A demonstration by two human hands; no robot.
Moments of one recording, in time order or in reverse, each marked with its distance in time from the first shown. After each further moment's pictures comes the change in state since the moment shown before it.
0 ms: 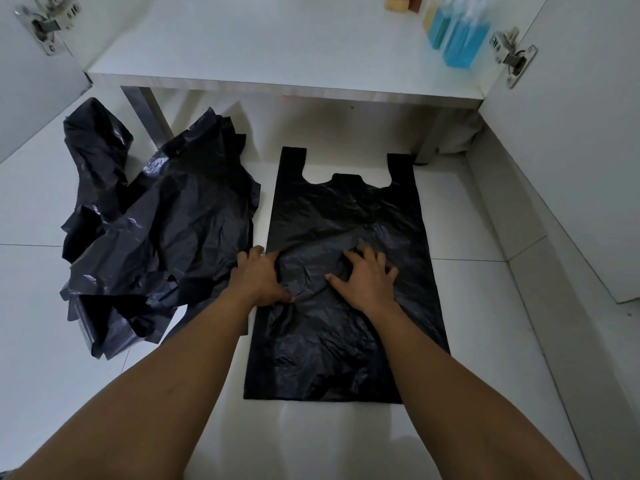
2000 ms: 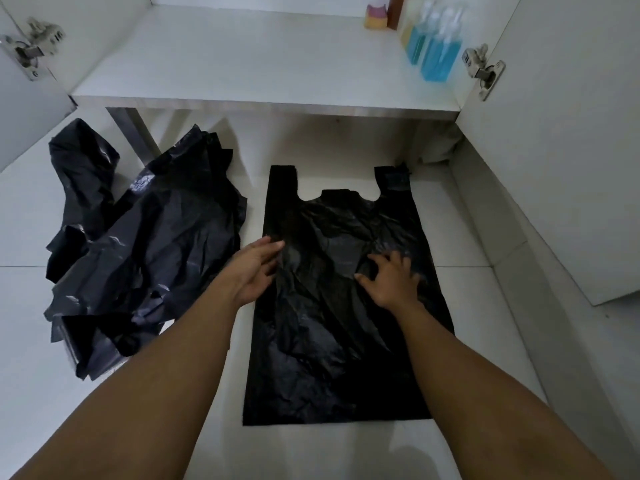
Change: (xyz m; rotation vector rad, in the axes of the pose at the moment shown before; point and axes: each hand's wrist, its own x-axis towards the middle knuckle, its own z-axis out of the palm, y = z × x) left_hand 0.013 0.027 -0.025 -1.759 -0.204 -0.165; right_hand 0.011 0.060 -0.033 0.071 -0.033 0.131
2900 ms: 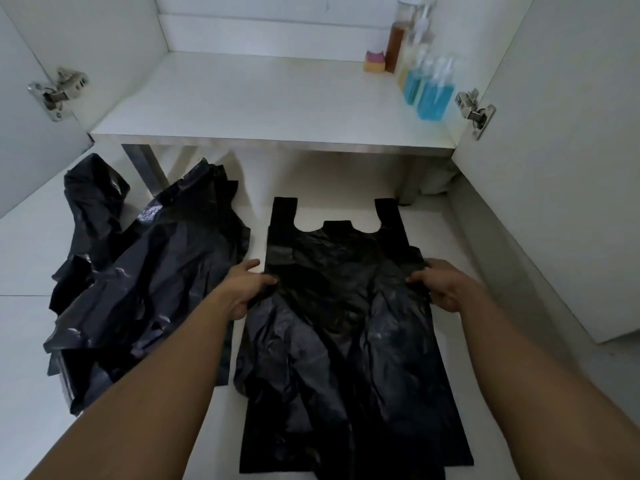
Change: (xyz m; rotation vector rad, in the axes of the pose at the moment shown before) left_hand -0.004 0.033 0.008 0.464 0.229 0.021; right_hand 0.034 0.027 -0.102 0.895 -0.254 0.390
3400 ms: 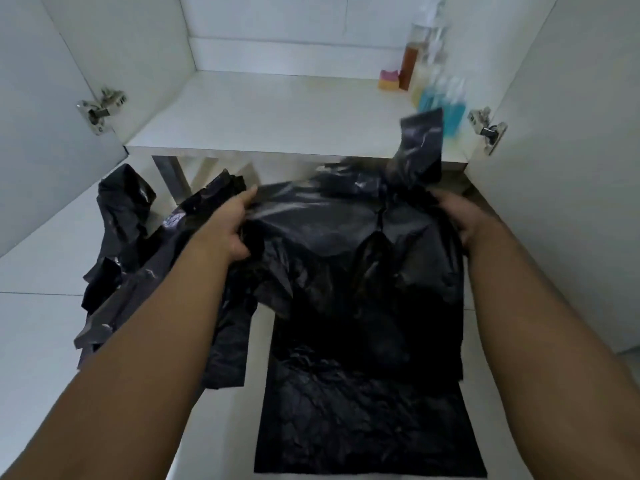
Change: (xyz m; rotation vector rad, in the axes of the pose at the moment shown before) left_hand -0.056 0.109 -0.025 -0.421 -0.057 0.063; right_hand -0.084 -0.094 0.007 0.305 -0.255 -0.341
